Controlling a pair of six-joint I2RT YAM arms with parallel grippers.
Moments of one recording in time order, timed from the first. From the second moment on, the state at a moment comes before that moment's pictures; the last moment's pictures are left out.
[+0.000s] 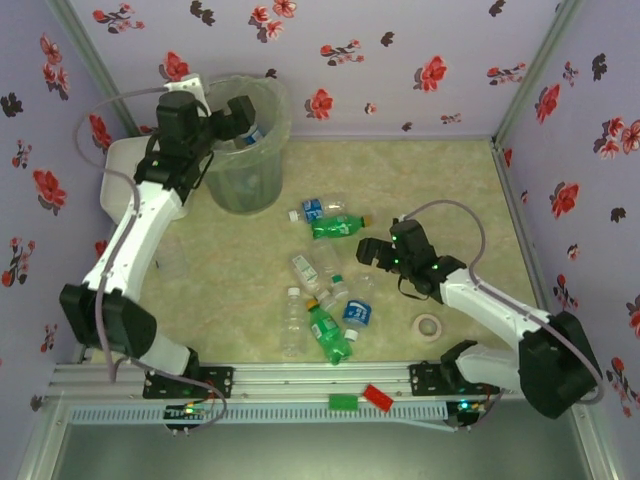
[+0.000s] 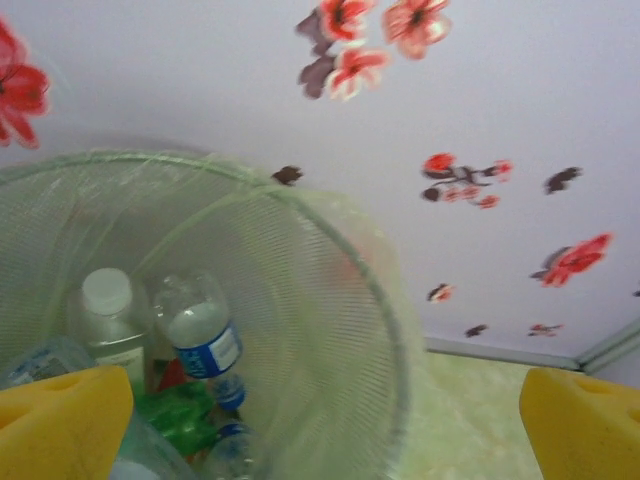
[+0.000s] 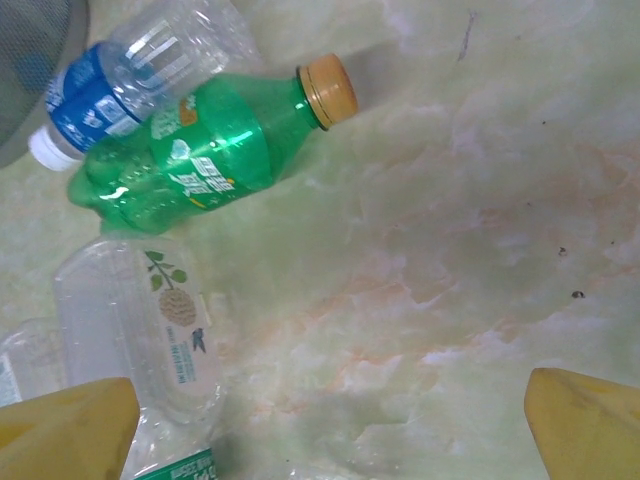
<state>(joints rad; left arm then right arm) -0.28 1.47 1.55 -0.29 0.00 -0.43 0.55 1.20 0.62 -0.23 0.03 0.67</state>
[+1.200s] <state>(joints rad) -0.60 1.15 0.72 0.01 0.14 -0.78 0.55 1.88 1.00 0.18 0.03 1.16</state>
